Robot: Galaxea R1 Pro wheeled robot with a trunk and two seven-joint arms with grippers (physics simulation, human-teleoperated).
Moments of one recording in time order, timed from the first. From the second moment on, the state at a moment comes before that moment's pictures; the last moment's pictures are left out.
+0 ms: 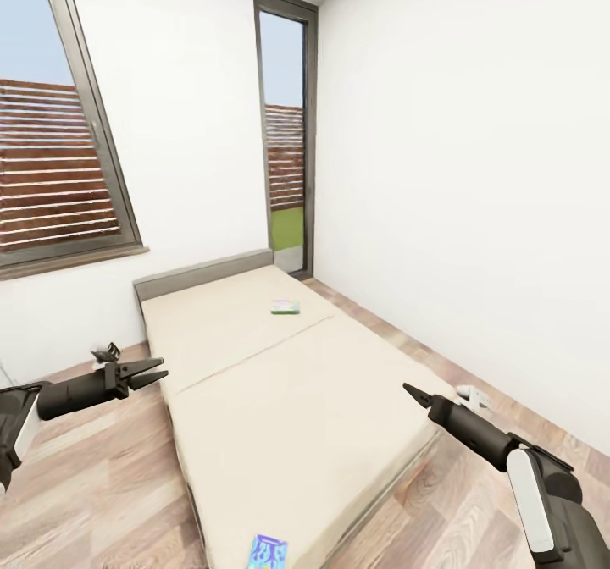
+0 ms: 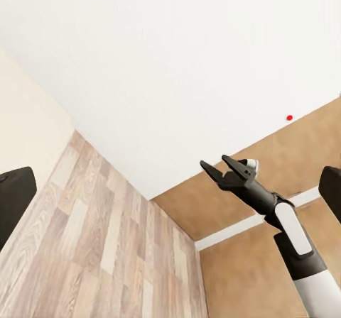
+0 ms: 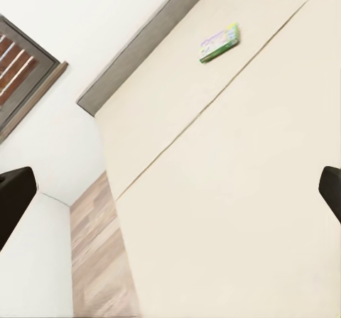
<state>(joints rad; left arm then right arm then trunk) -0.67 0.41 0.32 -0.81 0.09 0.90 -1.57 -0.30 -0.03 -0.38 -1.39 -0.36 0.71 0.57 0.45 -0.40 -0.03</state>
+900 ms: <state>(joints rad) -0.67 0.41 0.32 -0.81 0.09 0.90 -1.57 -0.30 -0.03 -0.38 -1.39 -0.36 0.71 0.57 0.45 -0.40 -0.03</state>
